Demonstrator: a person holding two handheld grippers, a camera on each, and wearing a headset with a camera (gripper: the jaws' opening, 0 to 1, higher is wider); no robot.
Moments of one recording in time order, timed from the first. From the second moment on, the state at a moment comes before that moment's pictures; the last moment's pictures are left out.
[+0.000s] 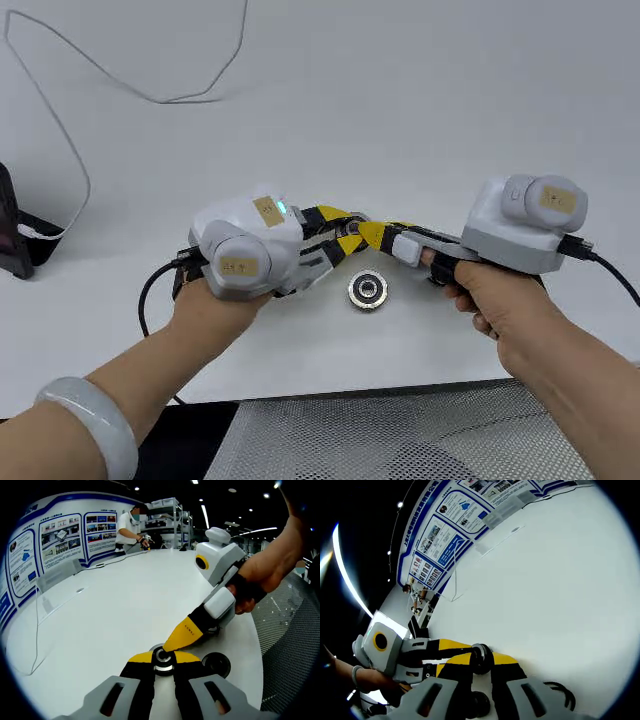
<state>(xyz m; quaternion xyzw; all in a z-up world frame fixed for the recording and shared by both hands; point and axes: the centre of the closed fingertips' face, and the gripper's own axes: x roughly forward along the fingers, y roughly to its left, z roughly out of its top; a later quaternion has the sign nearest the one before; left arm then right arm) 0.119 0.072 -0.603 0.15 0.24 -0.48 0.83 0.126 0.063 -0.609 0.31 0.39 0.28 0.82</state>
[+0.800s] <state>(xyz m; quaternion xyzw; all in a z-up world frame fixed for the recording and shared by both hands) 0.120 0.073 -0.604 0.14 0.24 -0.48 0.83 0.126 0.065 -0.607 0.32 0.39 0.30 0.81</state>
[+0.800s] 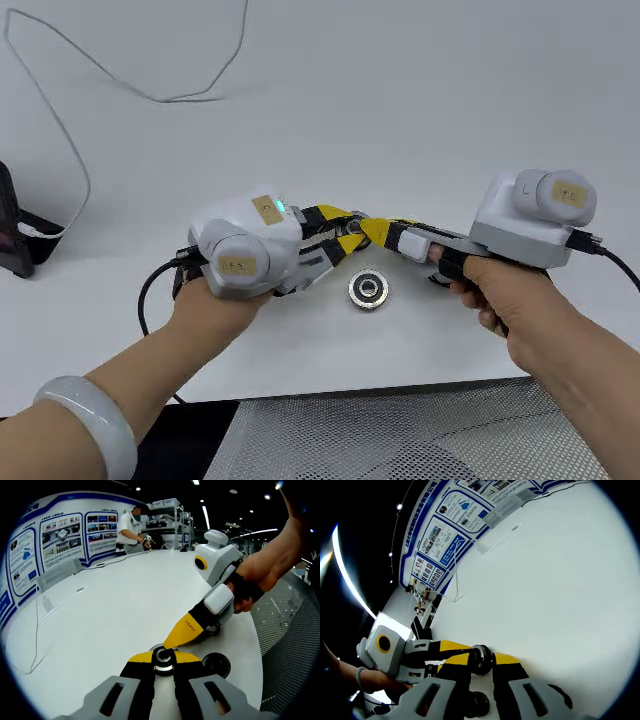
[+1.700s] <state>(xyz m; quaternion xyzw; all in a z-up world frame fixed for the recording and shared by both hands) 0.120 0.073 -0.603 0.13 0.24 -0.48 0.83 0.120 0.062 -0.608 0.35 0.41 0.31 0.78</state>
